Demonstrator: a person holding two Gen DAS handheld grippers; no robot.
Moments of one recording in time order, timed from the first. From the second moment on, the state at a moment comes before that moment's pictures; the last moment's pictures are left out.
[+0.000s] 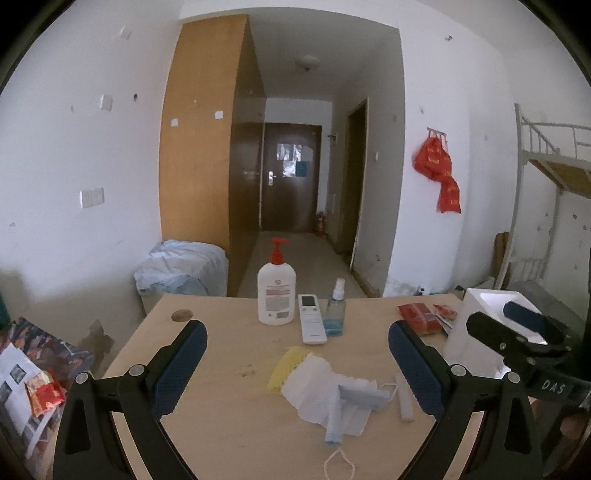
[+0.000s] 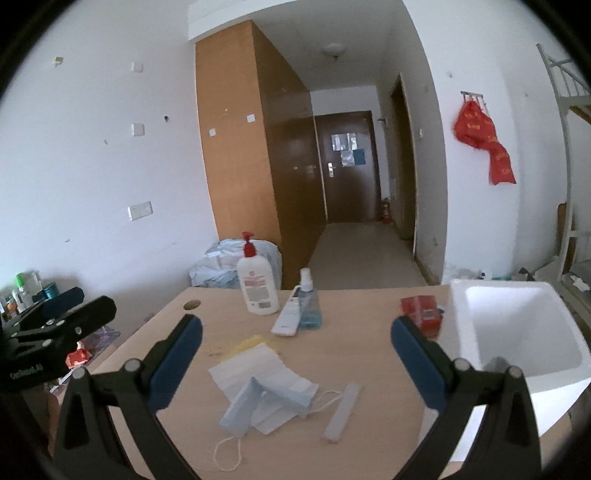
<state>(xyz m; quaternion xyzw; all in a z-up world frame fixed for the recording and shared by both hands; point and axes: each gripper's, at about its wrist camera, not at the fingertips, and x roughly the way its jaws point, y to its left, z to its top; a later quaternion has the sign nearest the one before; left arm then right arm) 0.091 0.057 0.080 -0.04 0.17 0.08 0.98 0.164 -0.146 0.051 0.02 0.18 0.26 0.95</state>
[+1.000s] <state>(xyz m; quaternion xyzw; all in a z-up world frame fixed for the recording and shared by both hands) 0.090 0.087 0.026 -0.06 0.18 0.08 0.98 0.123 -0.108 0.005 -0.01 0.15 0.26 0.95</state>
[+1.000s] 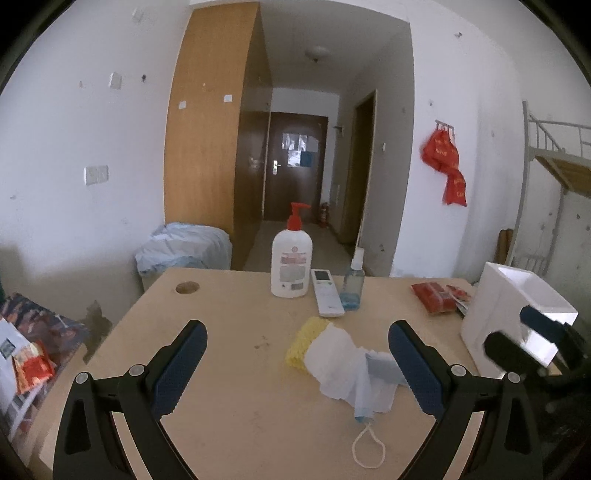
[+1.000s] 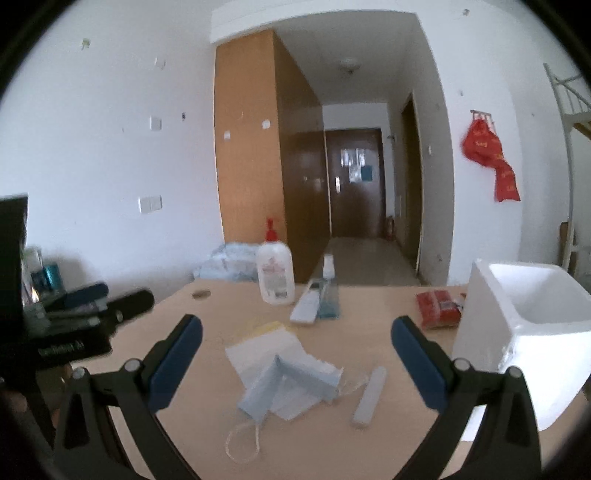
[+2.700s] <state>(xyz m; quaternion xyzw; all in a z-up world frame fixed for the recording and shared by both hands) 0.188 0.054 -0.069 -0.06 0.35 -0.04 0.94 0.212 -0.128 -0.083 0.02 0.36 0.24 0.90</state>
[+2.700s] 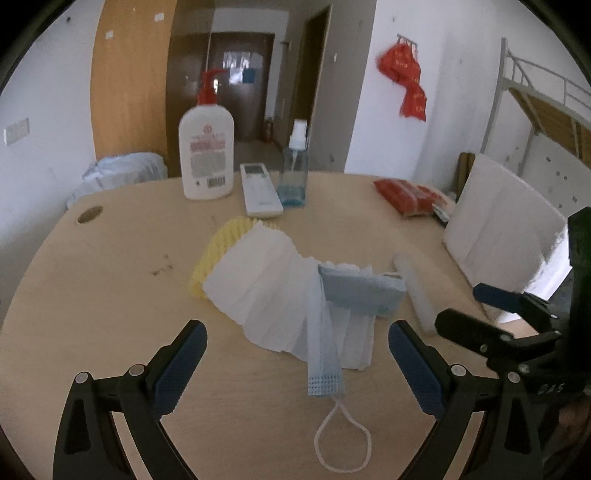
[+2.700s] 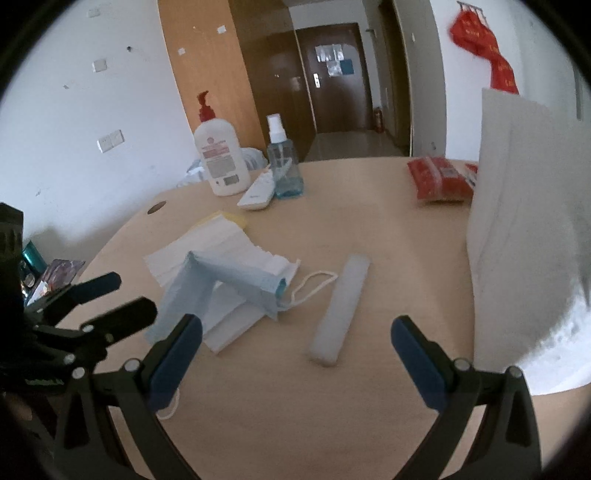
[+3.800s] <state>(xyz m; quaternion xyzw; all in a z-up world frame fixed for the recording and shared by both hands) 0.209 0.059 -0.091 -0.10 0.39 -0.07 0.91 0.242 -0.119 -0.110 -0.03 0.42 0.19 0.89</state>
